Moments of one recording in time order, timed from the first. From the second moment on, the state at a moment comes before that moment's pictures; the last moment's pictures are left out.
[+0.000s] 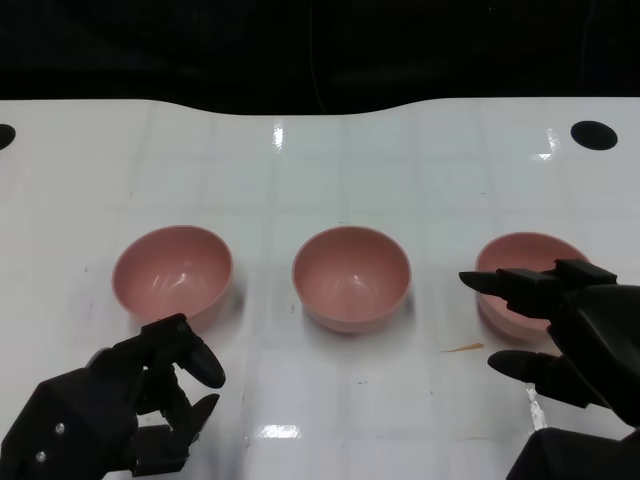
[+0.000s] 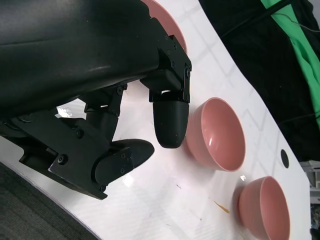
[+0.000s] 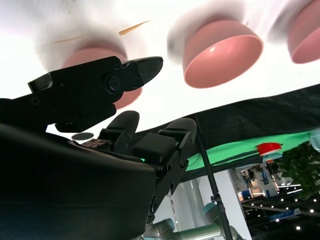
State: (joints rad) left arm 0.19 0.21 -0.02 -0.18 0.06 0.09 -0.25; right arm 0.09 -0.30 0.13 -0.33 -0.74 -0.05 0.04
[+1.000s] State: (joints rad) left arm 0.21 0.27 -0.06 -0.21 0.09 0.08 -0.26; right arm -0.04 -0.34 0.21 -0.17 -0.95 0.15 0.10
